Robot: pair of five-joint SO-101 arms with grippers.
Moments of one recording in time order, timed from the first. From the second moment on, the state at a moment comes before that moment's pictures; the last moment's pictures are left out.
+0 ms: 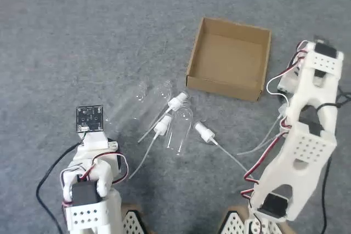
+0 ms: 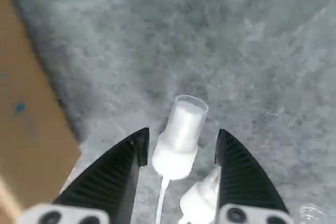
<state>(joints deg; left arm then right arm) -14.2 -103.3 97.1 72.2 2.3 17.6 39.2 -25.7 85.0 -9.5</state>
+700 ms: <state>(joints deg) -14.2 -103.3 97.1 72.2 2.3 16.4 34.0 -25.7 86.6 -6.5</state>
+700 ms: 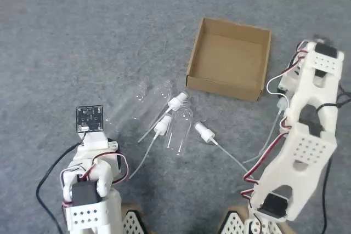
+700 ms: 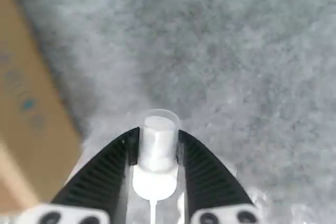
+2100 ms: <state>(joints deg) -14.2 -103.3 97.1 72.2 2.3 -38.9 4.7 5.1 61.4 -30.6</state>
